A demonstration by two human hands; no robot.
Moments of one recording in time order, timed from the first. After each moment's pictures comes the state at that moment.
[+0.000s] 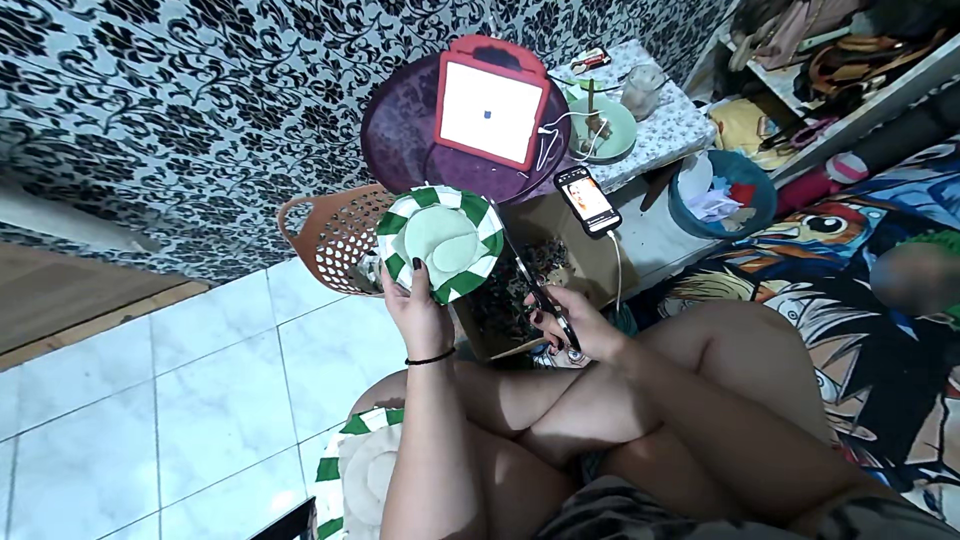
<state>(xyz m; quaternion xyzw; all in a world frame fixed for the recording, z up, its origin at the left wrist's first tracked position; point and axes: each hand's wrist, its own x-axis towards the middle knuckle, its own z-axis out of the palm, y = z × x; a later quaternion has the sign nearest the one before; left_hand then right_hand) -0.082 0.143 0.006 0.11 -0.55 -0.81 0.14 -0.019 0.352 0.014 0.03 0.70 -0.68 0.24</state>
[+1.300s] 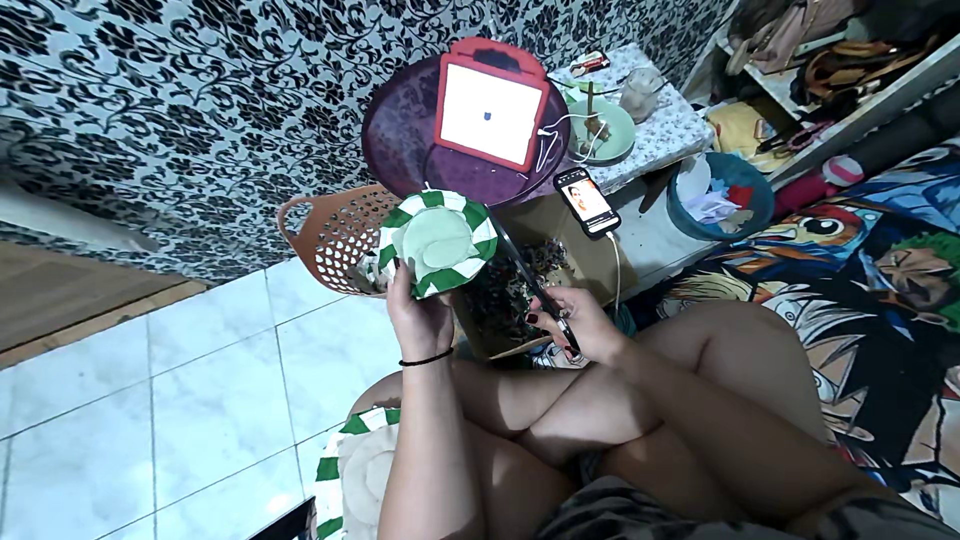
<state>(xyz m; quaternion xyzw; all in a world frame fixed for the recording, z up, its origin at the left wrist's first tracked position) -0.080 0.142 0.014 0.12 -0.41 -0.90 0.08 -0.017 0.351 0.019 0.07 0.71 -0.66 0.22</state>
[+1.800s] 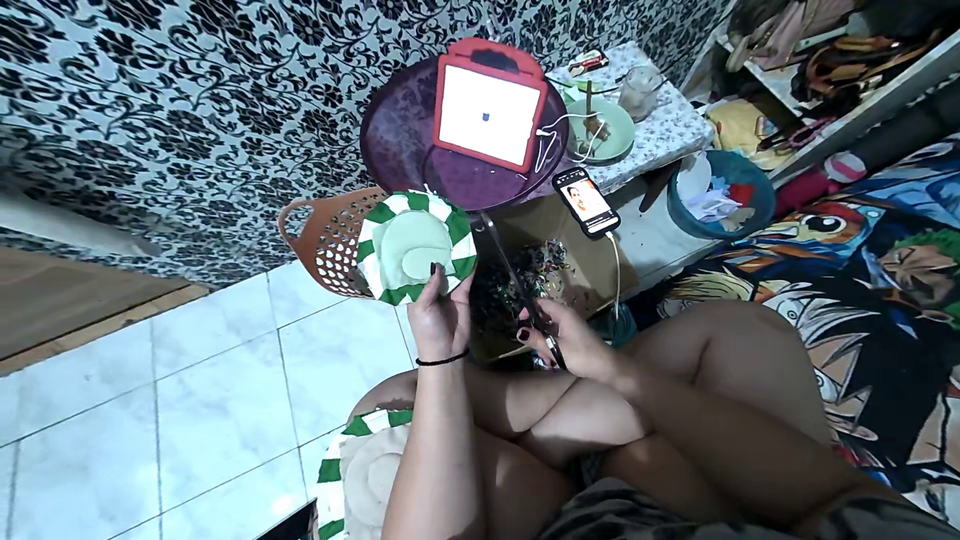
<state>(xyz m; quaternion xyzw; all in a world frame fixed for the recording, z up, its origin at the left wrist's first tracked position) -0.076 0.162 0.010 0.14 -0.30 -0.94 0.07 -0.006 0.338 0.006 0.02 0.73 -0.64 0.24</state>
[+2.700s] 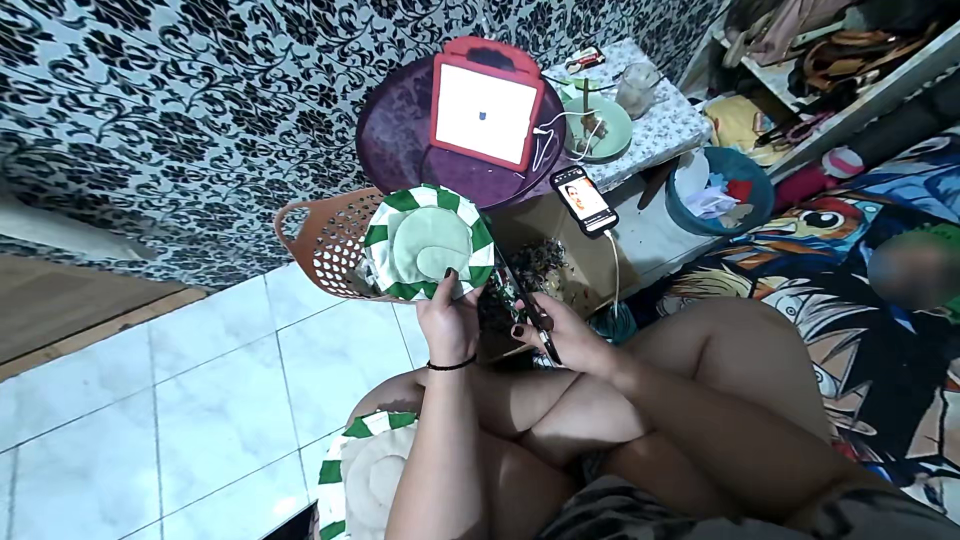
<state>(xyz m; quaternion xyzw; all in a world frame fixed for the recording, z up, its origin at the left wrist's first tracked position) -0.068 0.178 0.016 0.14 -0.42 -0.89 0.08 -0.015 0.336 0.007 0.02 0.75 -0.61 0.24</state>
